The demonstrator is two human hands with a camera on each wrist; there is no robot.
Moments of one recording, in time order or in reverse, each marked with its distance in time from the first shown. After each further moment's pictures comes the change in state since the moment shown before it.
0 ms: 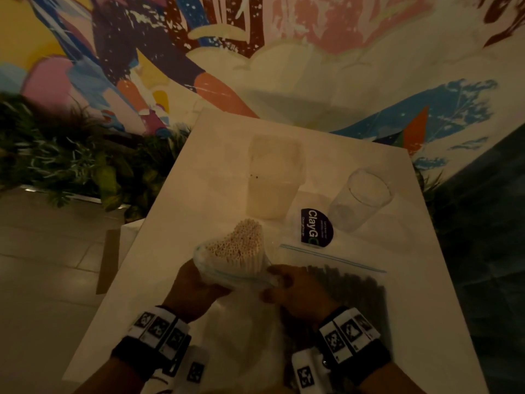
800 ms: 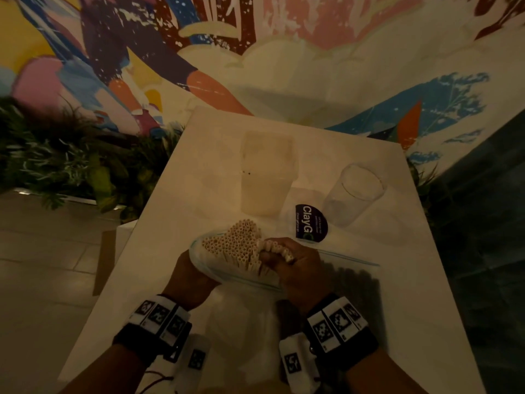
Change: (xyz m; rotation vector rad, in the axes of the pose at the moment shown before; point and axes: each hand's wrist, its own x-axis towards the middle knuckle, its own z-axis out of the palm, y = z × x) left_hand 0.002 0.034 0.015 -0.016 -0.031 0.024; right_hand 0.006 -0.007 0.000 0.217 0.361 -0.466
